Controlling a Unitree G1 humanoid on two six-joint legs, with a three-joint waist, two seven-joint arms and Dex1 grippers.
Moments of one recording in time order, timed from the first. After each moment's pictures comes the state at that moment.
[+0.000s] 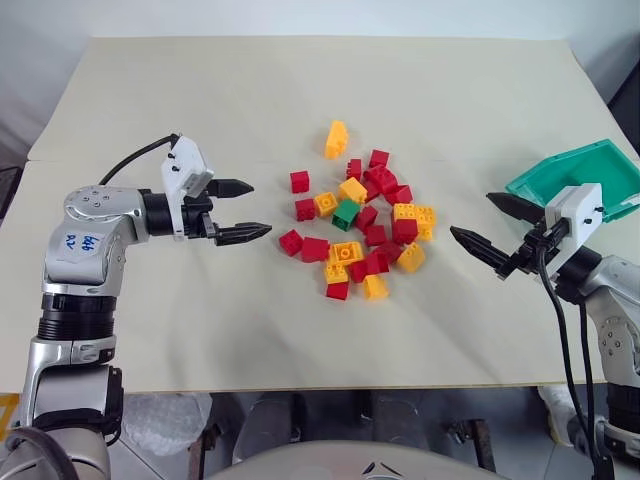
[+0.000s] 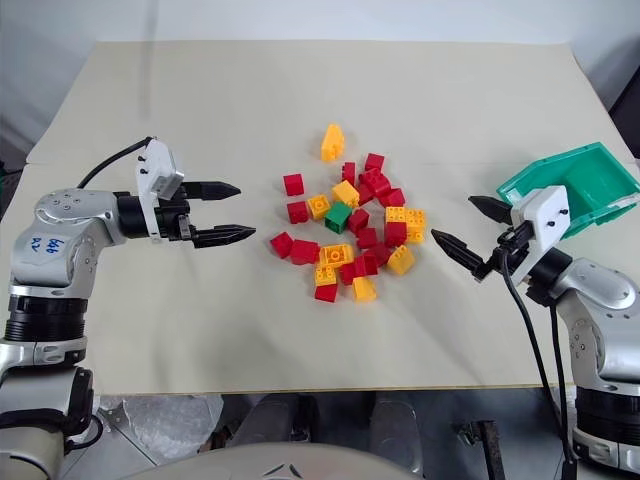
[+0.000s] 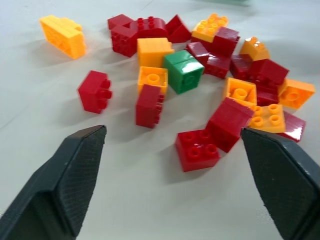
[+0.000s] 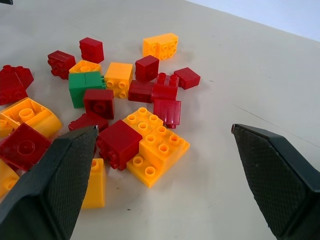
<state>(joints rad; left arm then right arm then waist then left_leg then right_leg) -0.63 0.63 0.05 0.06 -0.30 0.54 -1.05 -0.14 -0.70 -0.32 -0.19 0.51 0.35 0.84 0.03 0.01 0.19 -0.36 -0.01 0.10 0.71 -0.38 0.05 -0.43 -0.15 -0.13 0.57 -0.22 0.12</state>
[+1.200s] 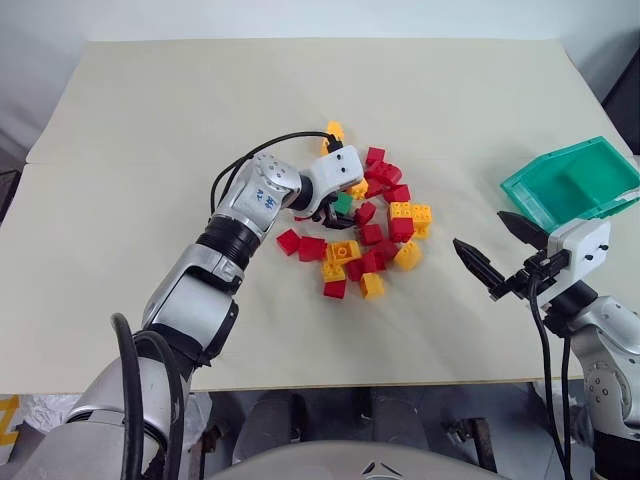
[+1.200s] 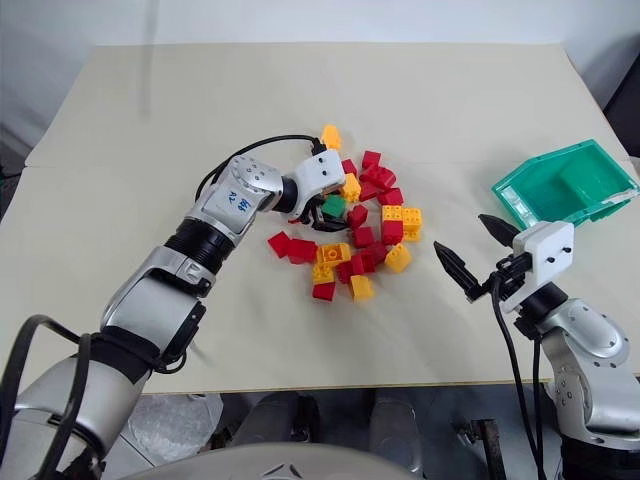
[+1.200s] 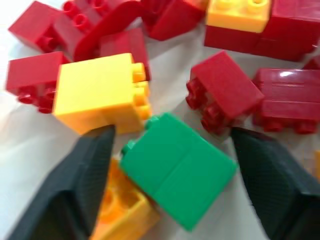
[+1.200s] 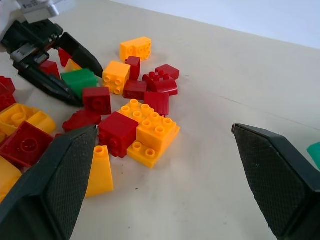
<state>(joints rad) -1.15 0.21 -0.36 0.84 0.12 0.31 -0.83 0.07 -0.56 -0.36 -0.39 0.51 0.30 0.64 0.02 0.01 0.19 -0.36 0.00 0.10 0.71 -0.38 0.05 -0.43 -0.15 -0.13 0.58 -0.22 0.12</state>
